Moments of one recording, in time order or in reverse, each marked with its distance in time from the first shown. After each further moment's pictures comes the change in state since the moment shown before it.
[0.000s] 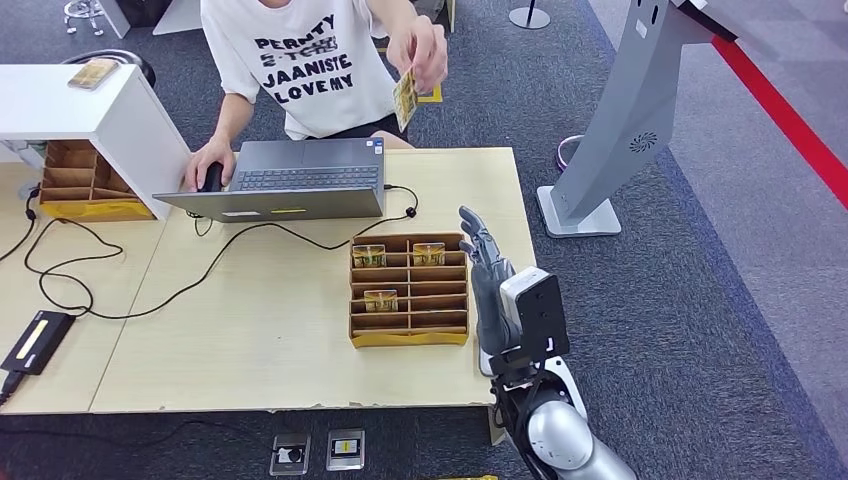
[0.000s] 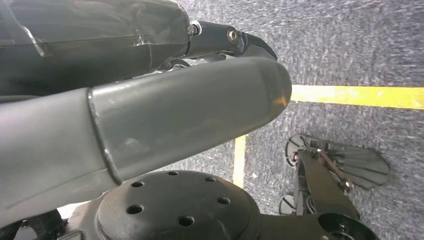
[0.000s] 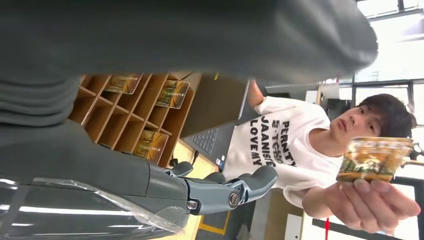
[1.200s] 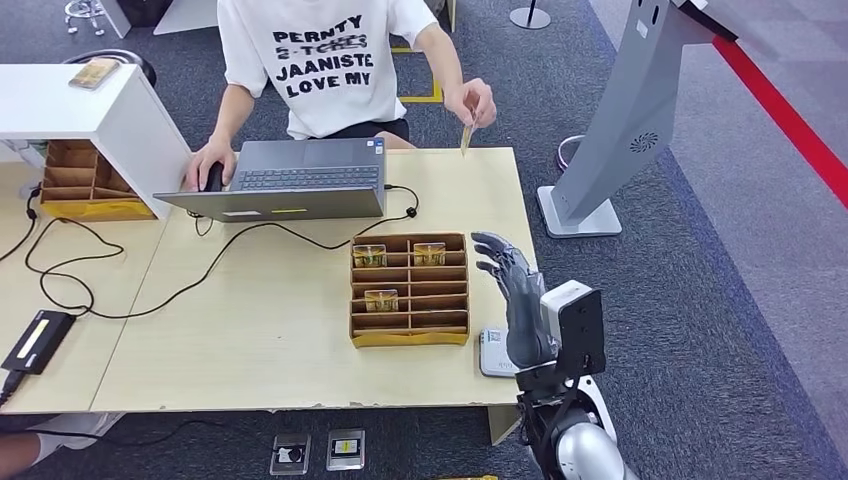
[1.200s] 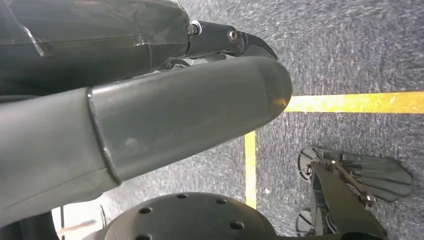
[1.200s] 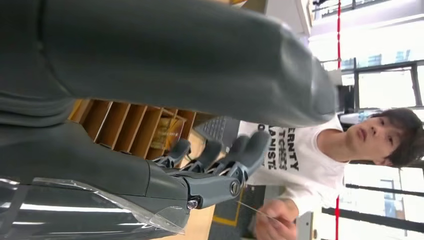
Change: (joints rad) left arm -0.002 0.021 -0.050 0.000 -0.037 -0.030 0.005; right arm 0.090 -0.029 -0.065 -0.077 0.061 -0.030 0.051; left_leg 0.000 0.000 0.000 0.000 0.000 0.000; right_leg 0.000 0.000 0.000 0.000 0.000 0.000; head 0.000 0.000
